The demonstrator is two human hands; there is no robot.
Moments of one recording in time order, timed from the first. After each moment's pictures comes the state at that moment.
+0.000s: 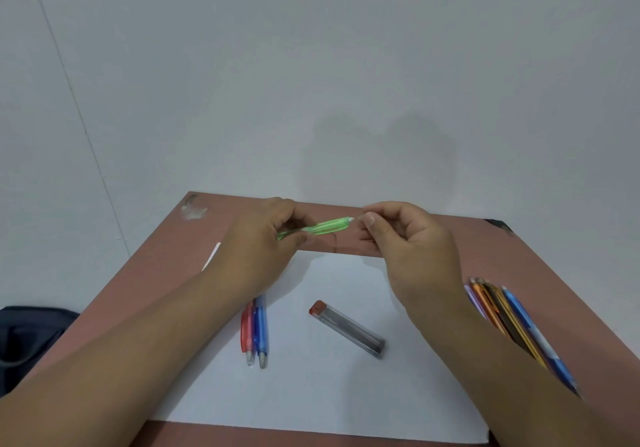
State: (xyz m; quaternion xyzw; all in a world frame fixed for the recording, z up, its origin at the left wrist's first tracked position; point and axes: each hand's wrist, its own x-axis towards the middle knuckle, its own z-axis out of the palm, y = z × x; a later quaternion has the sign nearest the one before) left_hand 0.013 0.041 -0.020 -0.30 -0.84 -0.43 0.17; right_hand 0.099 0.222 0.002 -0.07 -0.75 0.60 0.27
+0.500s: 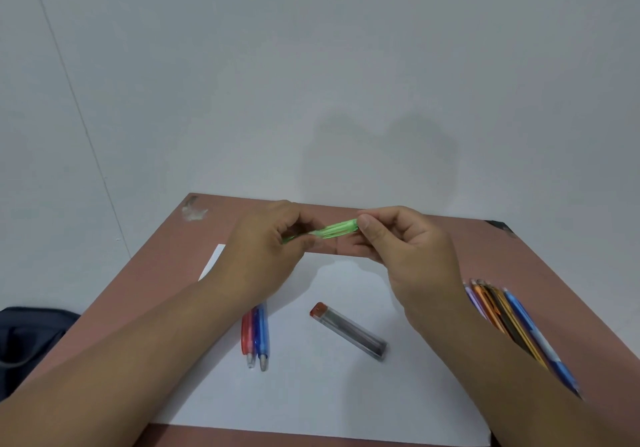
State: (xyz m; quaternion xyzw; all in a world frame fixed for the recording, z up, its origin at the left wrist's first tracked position) left_hand 0.021 0.042 -0.017 -0.33 -0.81 -0.44 0.19; right_hand 0.100 0.219 0.004 -0.04 -0.69 0.69 0.22
